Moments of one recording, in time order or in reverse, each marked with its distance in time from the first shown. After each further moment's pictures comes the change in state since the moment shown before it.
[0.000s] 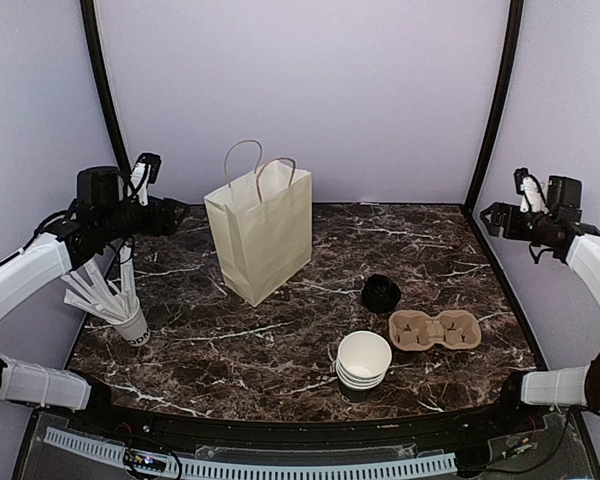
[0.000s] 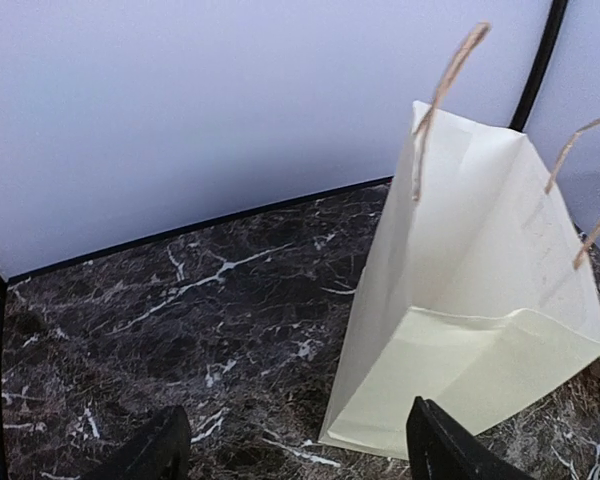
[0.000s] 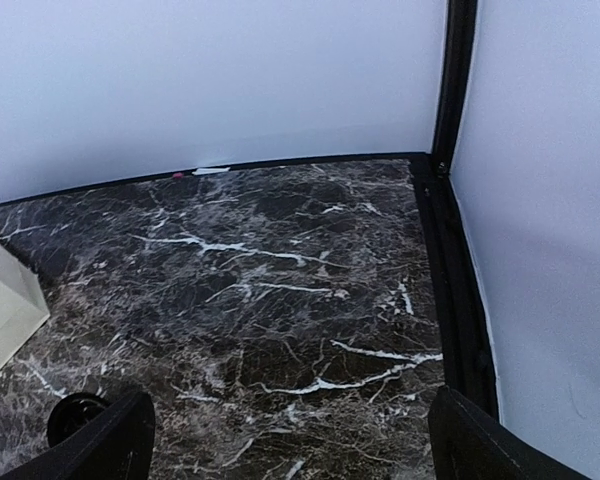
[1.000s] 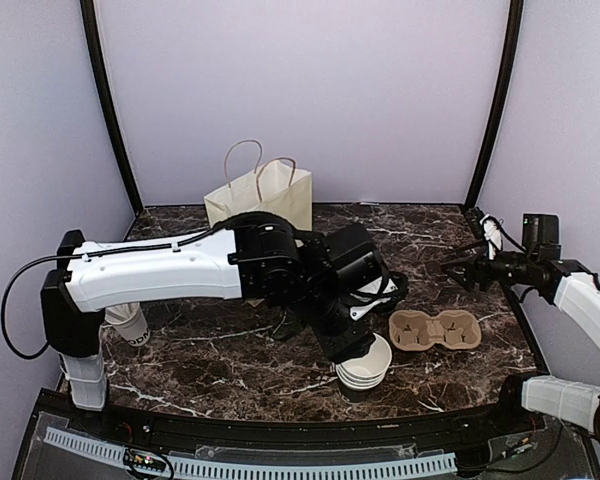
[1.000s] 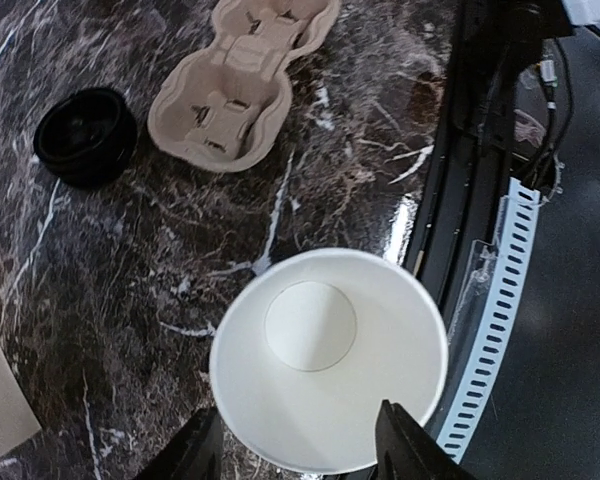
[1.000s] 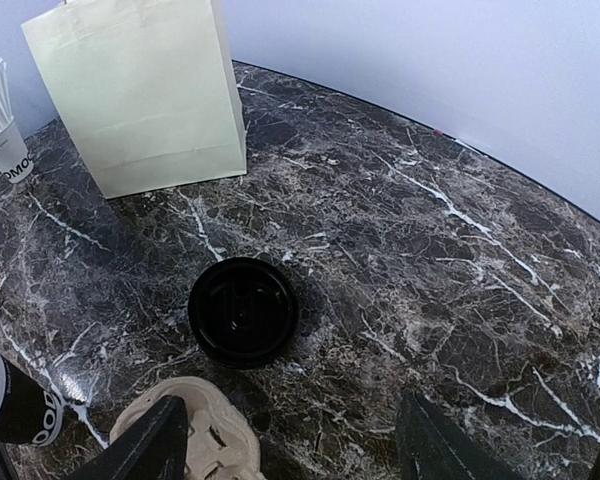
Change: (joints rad) left arm -1.068 0.804 0.993 -0.836 -0.202 -0.081; right arm 0.192 -0.169 -0.278 -0.002 -0.391 -0.364
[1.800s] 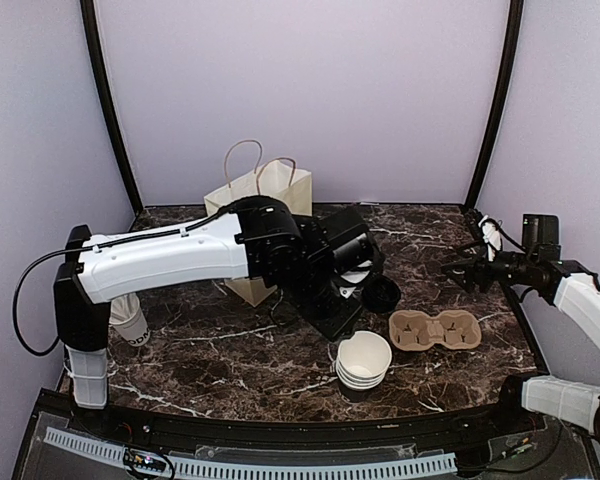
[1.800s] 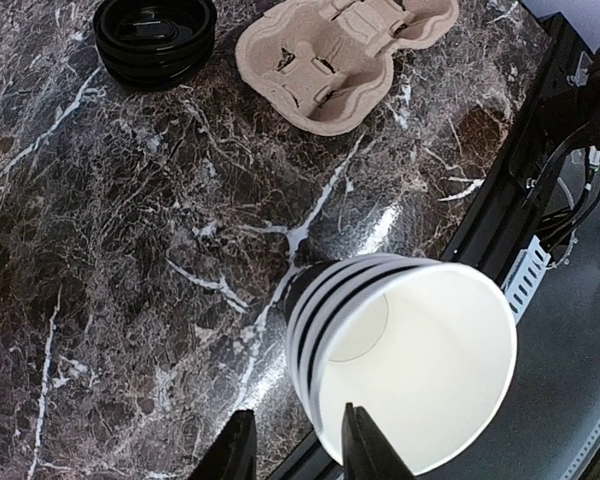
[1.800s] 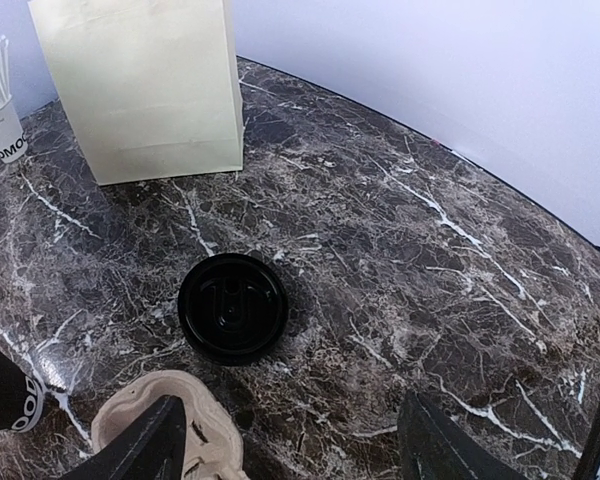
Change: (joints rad) left arm 0.068 0.050 0.070 -0.125 0.033 -0.299; right arm 0.004 -0.007 -0.006 0.009 0.008 -0.075
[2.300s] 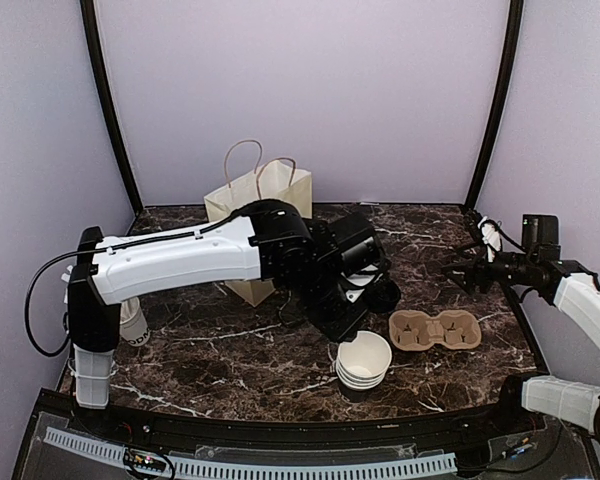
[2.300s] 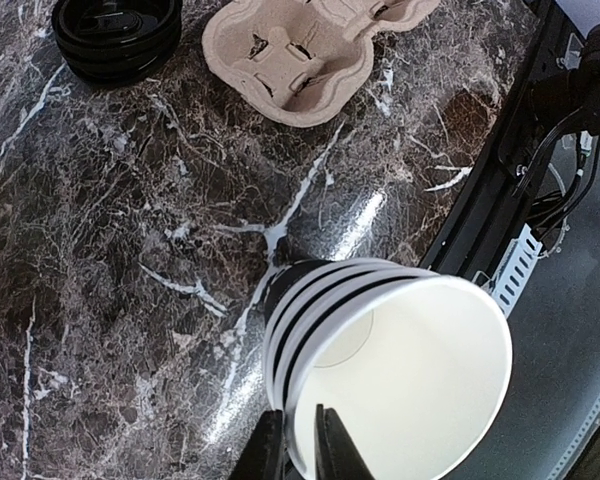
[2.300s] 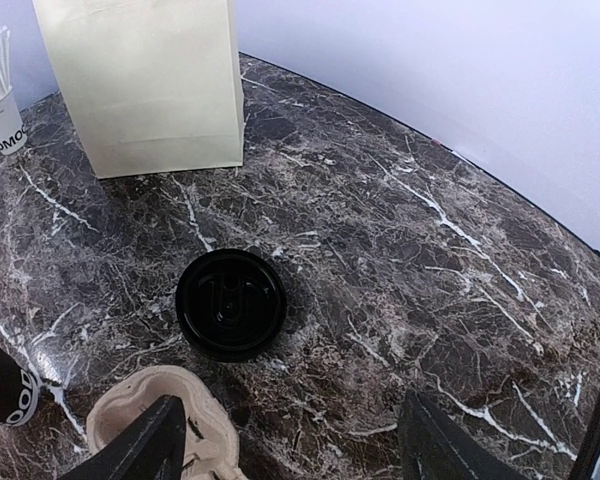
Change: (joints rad) left arm 0.013 0.058 0.040 -0.008 0.069 0.024; right arm 0.000 0.001 0.000 -0.008 0.003 -0.030
